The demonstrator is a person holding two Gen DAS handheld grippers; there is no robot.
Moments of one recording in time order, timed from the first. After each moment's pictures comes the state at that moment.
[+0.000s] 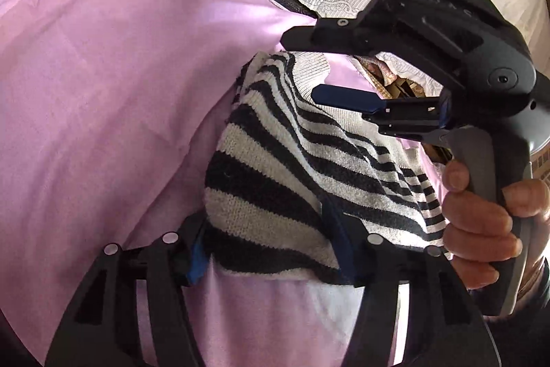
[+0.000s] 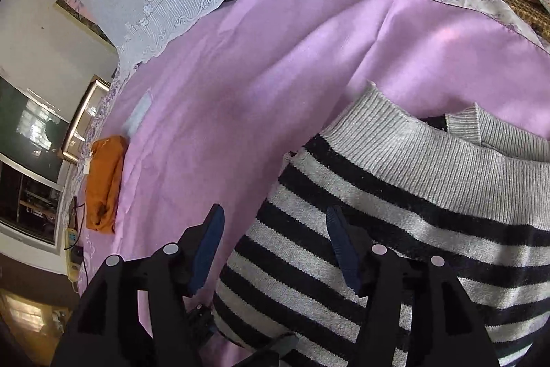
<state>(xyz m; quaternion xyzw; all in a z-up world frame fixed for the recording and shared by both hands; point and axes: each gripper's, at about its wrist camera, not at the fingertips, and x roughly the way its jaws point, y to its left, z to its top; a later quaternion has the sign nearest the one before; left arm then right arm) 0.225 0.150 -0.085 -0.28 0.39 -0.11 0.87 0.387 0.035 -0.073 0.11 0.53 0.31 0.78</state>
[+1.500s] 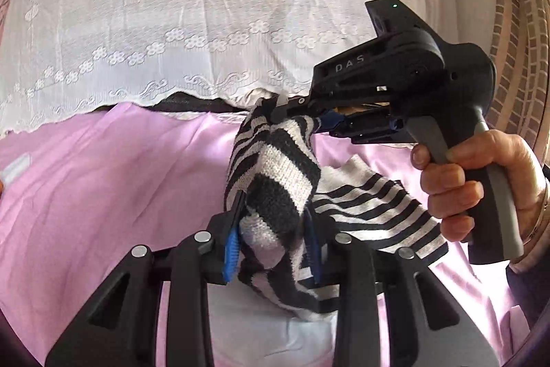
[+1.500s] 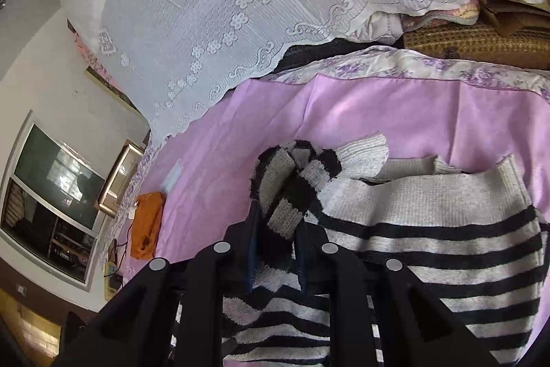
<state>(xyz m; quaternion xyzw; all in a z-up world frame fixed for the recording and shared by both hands) 0.187 -0.006 -0.021 -0.01 0.22 -0.11 0.97 0.358 -0.165 -0.027 0.24 0.42 0.33 0.81</state>
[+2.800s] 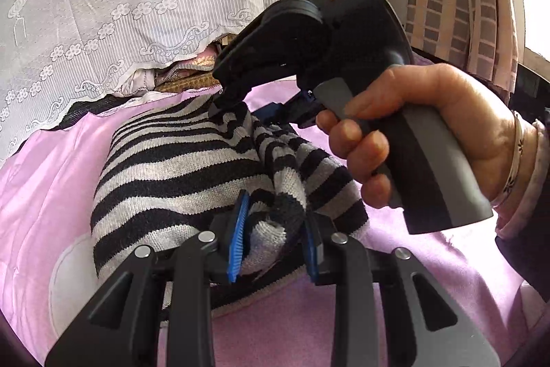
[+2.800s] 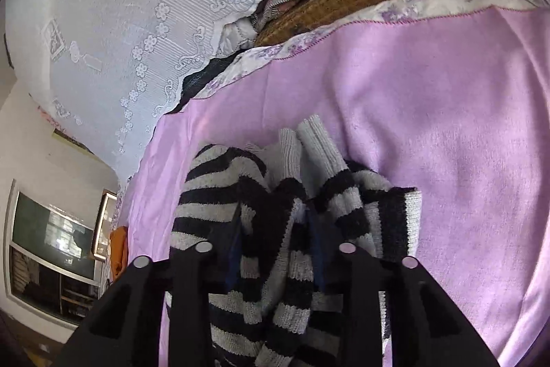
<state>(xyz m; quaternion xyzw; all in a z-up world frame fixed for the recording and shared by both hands) 0.192 -0.184 -0.090 0.12 0.26 -0.20 0.94 0.361 -0.307 -0.124 0.32 0.43 0.24 0.81</state>
